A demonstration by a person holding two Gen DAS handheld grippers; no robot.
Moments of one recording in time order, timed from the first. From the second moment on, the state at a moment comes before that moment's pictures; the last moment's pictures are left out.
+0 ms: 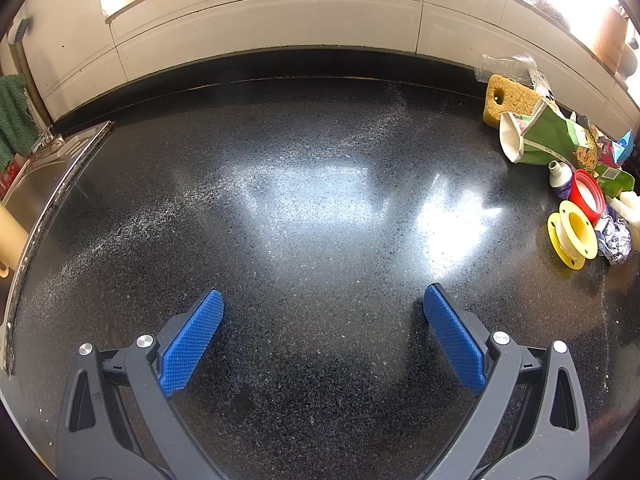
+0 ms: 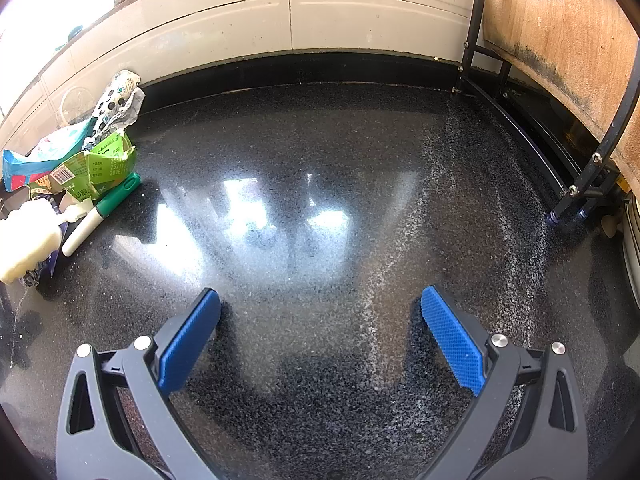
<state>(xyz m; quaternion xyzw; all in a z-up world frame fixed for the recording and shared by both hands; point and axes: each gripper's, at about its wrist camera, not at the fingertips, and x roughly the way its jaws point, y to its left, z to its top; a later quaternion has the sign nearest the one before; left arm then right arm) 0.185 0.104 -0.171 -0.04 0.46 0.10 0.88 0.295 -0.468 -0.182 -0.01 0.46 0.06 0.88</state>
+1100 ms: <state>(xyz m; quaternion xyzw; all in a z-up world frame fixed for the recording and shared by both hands) 0.139 -0.006 -0.020 -0.02 0.50 0.10 0.86 0.169 -0.296 0.004 0.03 0.50 0.15 0.85</state>
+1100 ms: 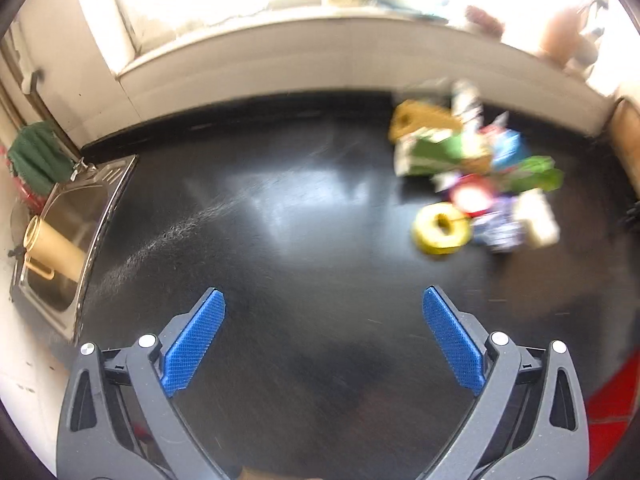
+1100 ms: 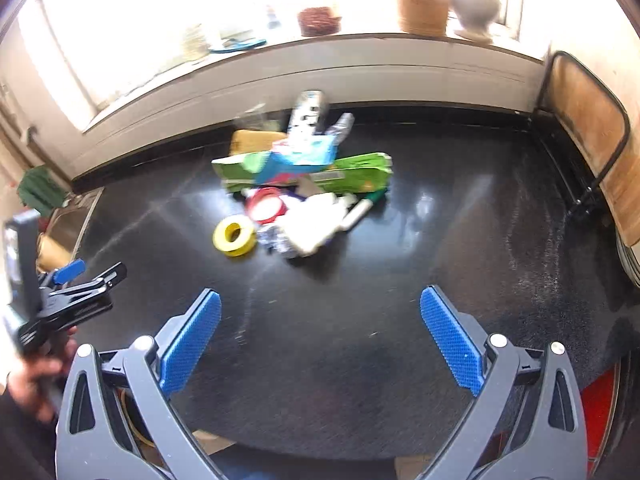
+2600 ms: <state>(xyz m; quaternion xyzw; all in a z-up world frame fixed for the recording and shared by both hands) 0.154 -0.071 0.007 -0.03 0.52 0.08 0.85 0.194 -0.291 0.020 0.01 0.51 0.17 0.84</state>
